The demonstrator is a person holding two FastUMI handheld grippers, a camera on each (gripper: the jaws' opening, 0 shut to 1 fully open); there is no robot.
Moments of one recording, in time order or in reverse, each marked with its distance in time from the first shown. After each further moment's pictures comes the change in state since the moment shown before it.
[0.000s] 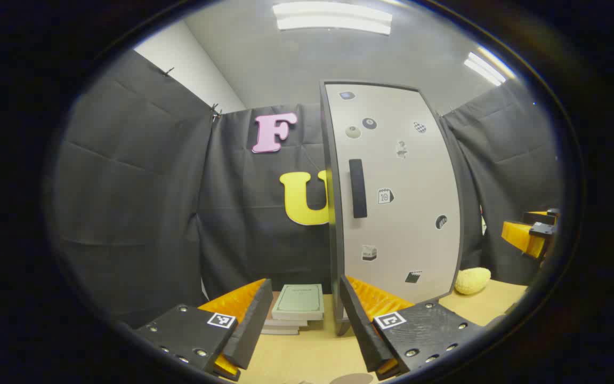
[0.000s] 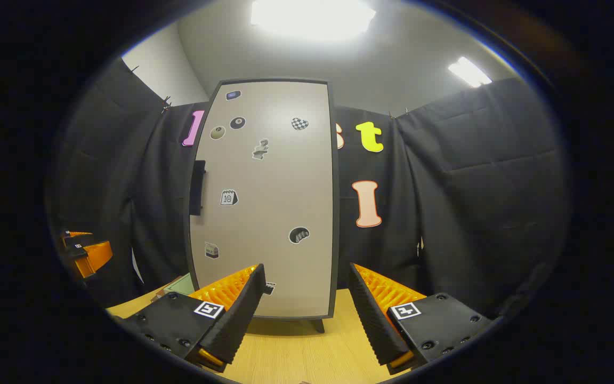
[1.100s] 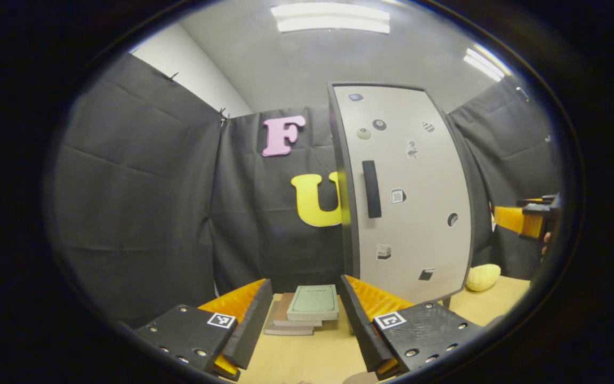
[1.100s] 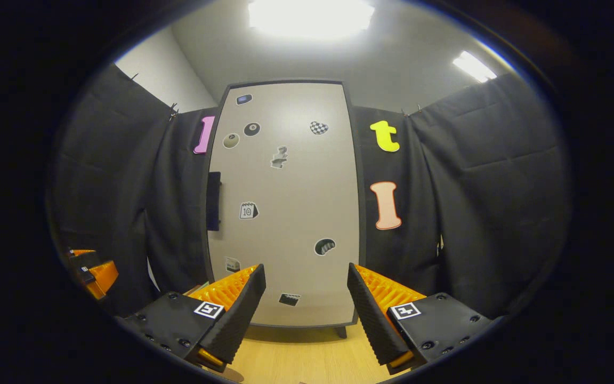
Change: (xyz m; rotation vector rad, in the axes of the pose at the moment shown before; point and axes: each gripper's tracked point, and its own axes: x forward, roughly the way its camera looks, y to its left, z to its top) left arm -0.014 0.039 0.000 0.031 -0.004 0.070; right arm 0.029 0.050 0.031 0.042 -0.007 0.102
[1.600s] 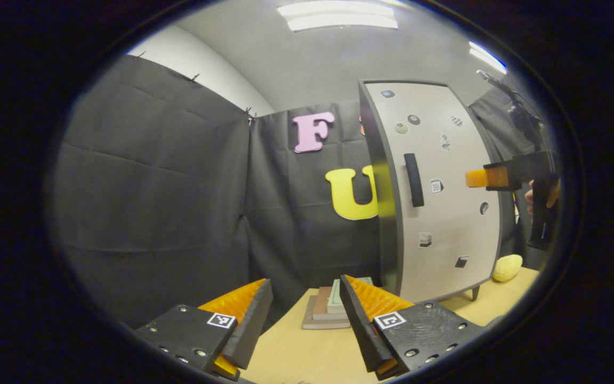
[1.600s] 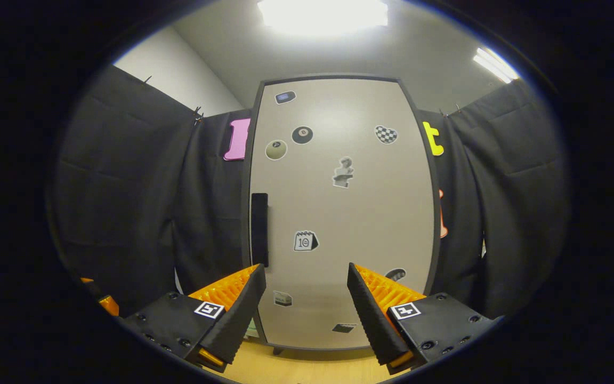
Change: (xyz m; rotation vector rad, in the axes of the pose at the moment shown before) left arm -0.025 0.094 -0.016 0.029 0.030 0.157; right arm 0.076 0.106 0.046 0.001 -0.012 0.175
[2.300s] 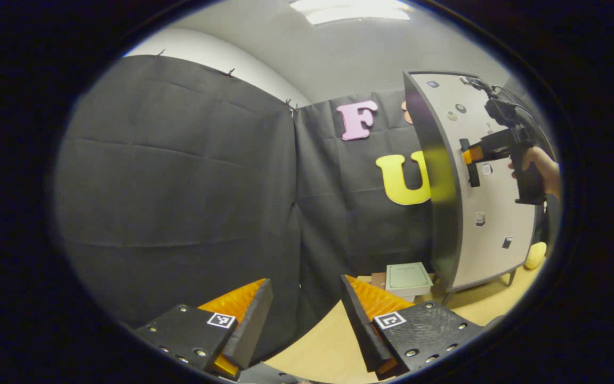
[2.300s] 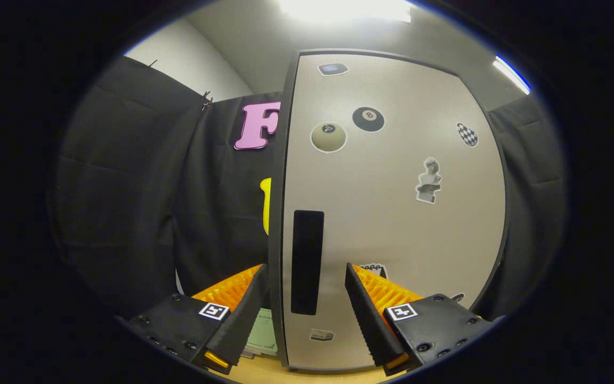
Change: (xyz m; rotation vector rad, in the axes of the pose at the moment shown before) left arm -0.029 0.122 -0.033 0.021 0.060 0.202; right arm 0.114 0.068 0.009 -0.057 0.082 0.010
